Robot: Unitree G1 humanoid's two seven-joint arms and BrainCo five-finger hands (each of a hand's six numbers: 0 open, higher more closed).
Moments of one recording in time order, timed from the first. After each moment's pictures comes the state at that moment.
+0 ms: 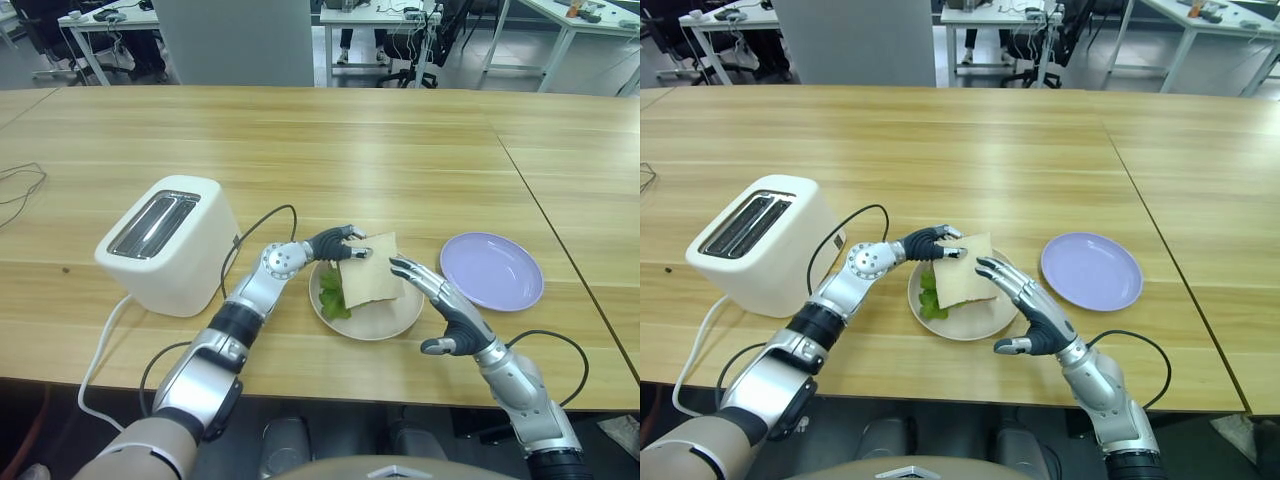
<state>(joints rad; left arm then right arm) -0.70 0.25 -0.35 0.69 0.17 -0.21 -0.48 0.11 -0.30 0.04 0.08 -0.52 -0.89 0.14</state>
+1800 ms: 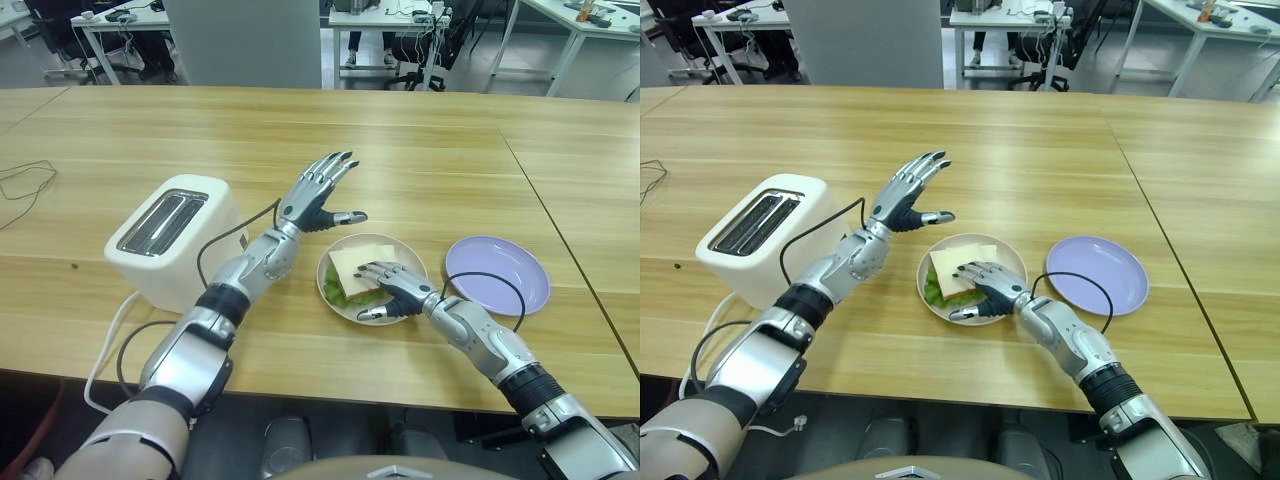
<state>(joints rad) -0.66 0.36 -0.37 0.66 0.57 -0.56 0.36 -0.30 -0.43 0.40 0.32 -0.78 -0.34 0.06</state>
